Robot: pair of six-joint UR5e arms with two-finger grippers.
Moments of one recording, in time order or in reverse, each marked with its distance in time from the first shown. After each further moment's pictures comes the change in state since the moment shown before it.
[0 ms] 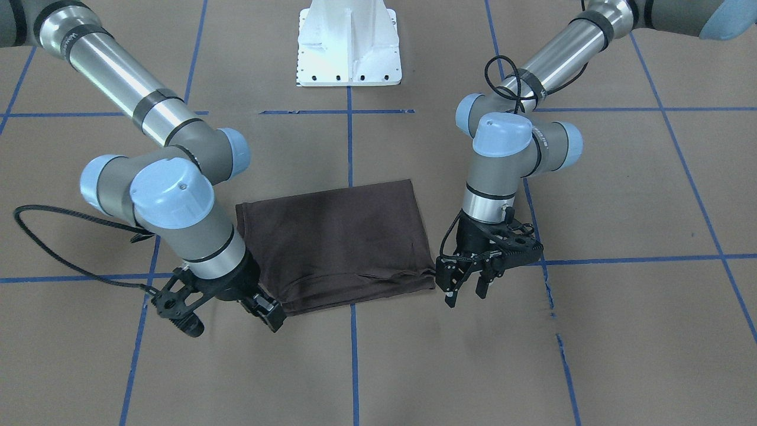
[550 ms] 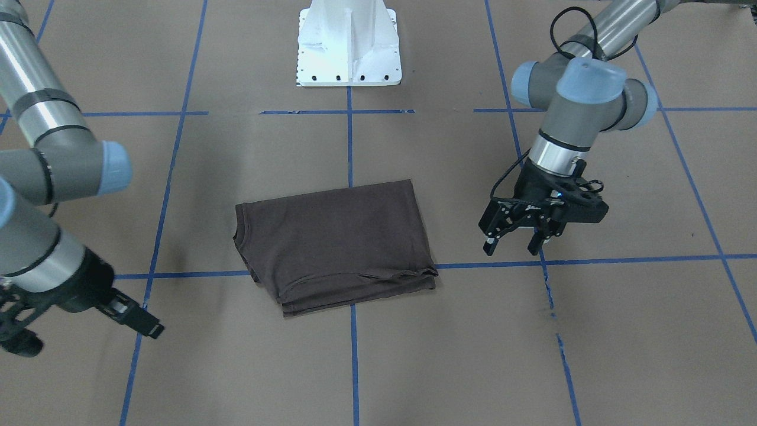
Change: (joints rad) left arm -0.127 0.300 -0.326 -0.008 -0.251 0.327; right arm 0.245 -0.266 0.137 -0.002 0.232 -0.420
